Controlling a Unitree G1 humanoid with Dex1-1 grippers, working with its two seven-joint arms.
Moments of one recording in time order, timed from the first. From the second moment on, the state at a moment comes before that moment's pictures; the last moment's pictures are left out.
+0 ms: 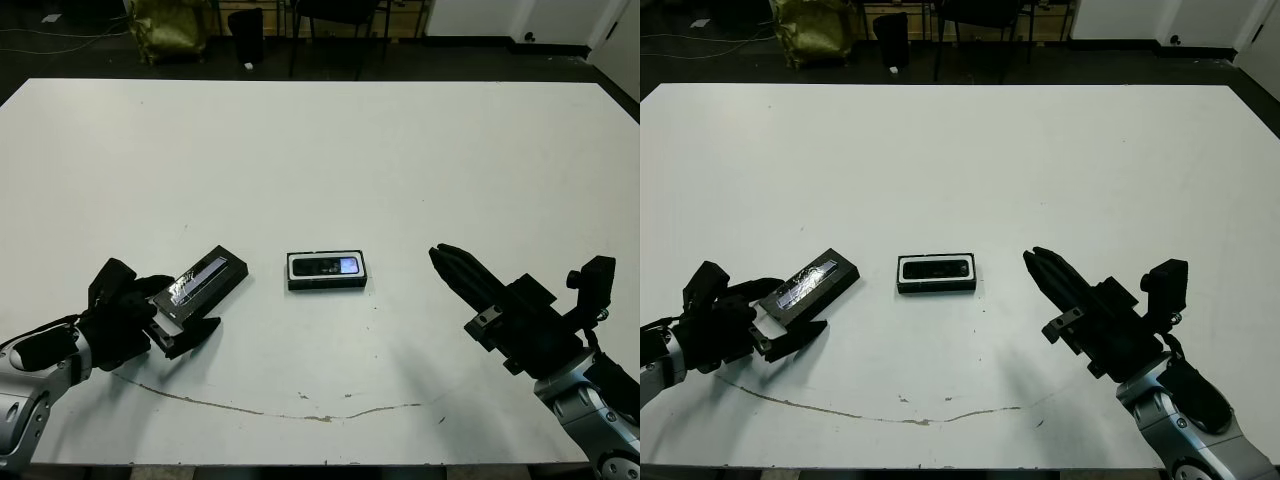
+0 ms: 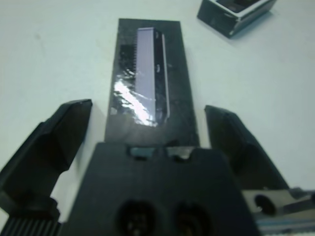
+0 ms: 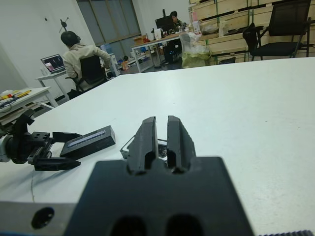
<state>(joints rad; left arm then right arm) 0.06 0.72 0.03 -0.15 -0.33 0.45 -0.75 0.19 -0.44 -0.11 -0.67 0.72 0.48 0.34</state>
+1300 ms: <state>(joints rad) -0.29 0.82 0.05 -0.21 -0.37 0.53 -0.84 0.23 -0.43 -0.06 -0.71 0.58 0.46 0.25</state>
